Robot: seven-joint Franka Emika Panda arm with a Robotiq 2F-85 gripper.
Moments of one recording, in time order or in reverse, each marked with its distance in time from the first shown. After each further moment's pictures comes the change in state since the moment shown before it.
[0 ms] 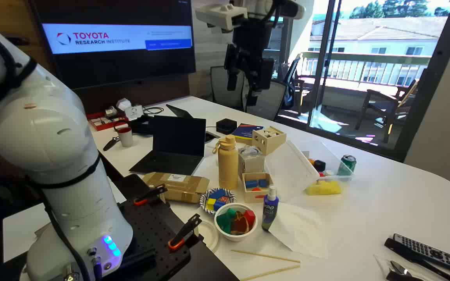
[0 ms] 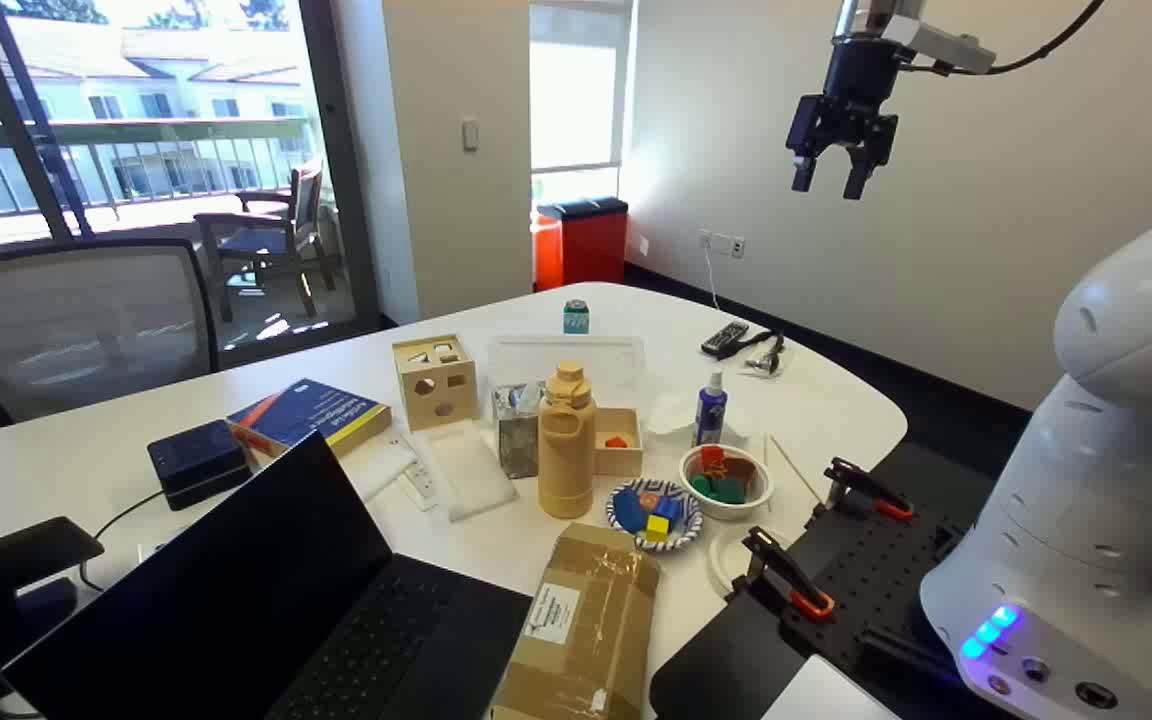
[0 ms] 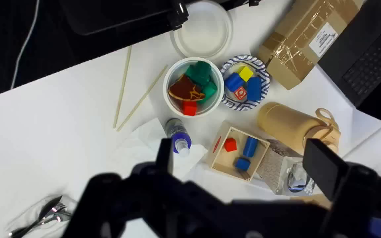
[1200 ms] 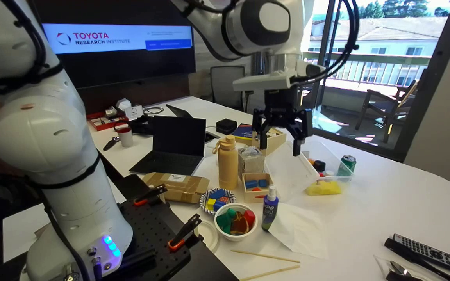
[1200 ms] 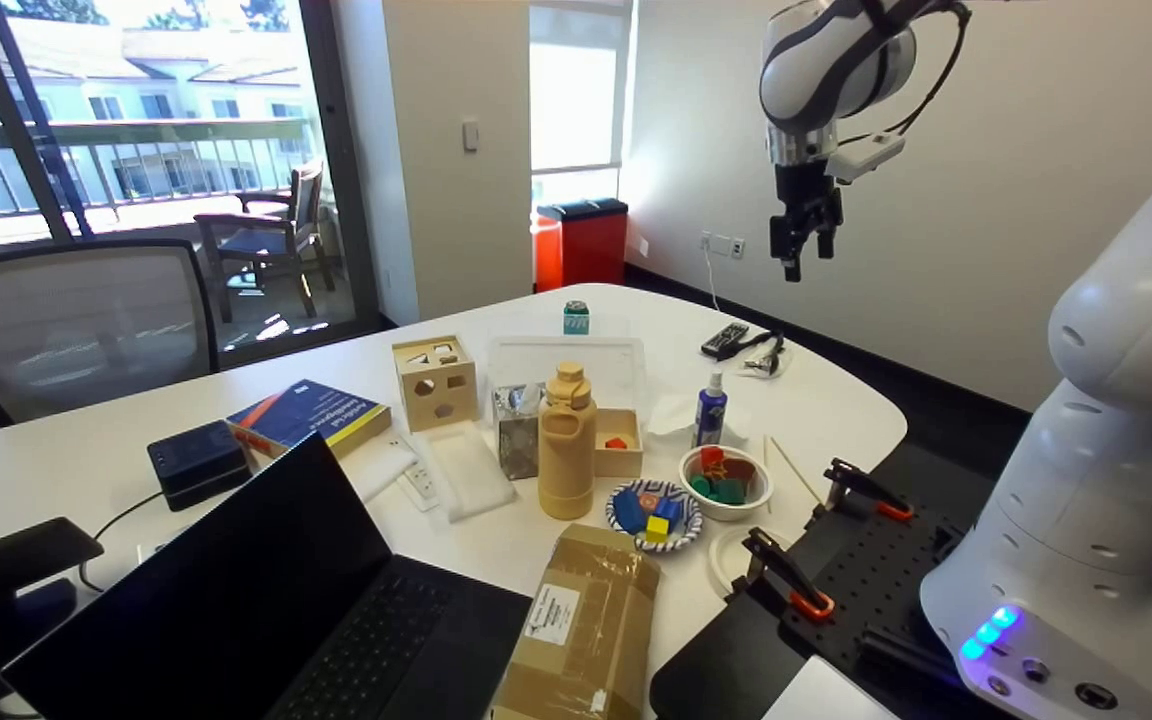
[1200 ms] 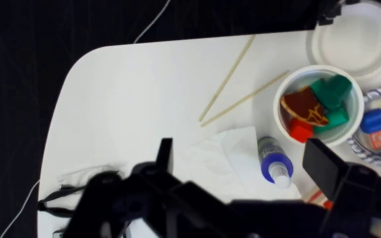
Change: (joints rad) arm -0.033 0.388 0.044 -0.004 -0.376 0.345 -0.087
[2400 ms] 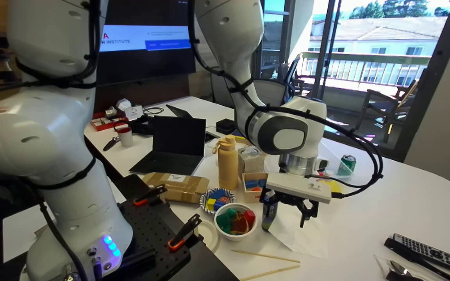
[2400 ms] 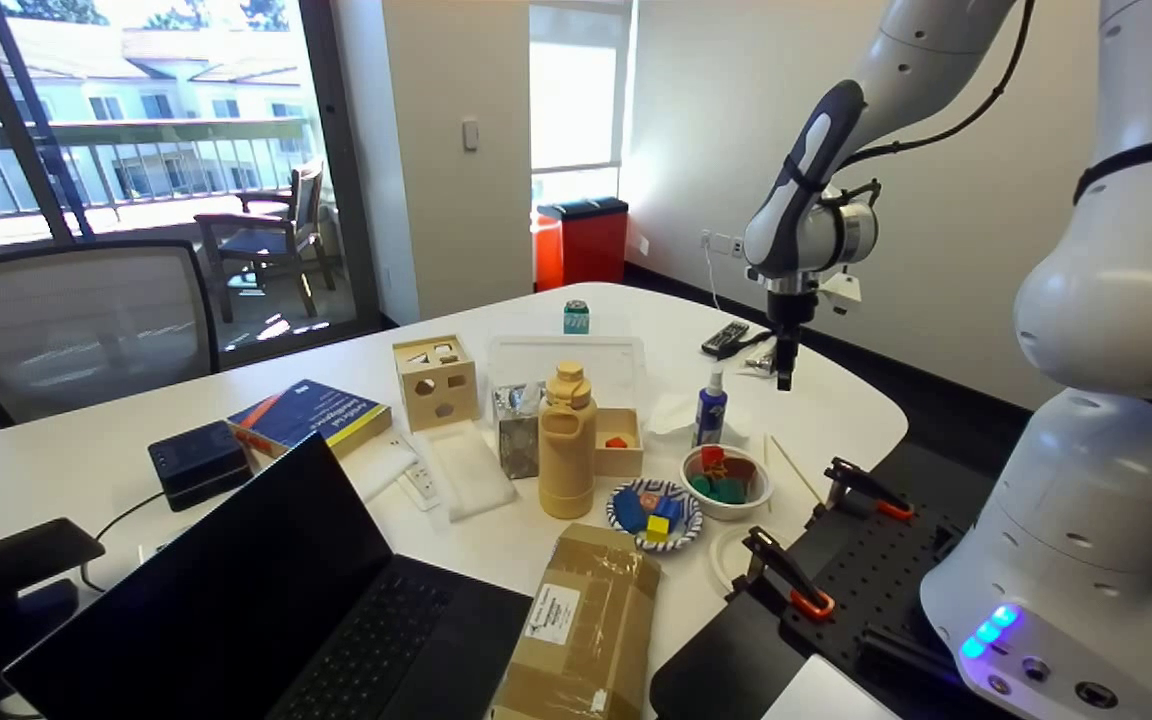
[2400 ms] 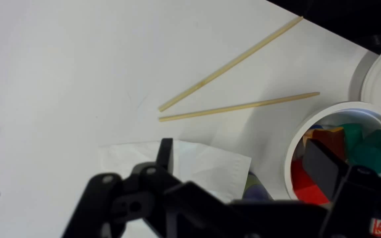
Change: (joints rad) arm -0.258 0.540 0.117 0.056 0.257 0.494 -0.711
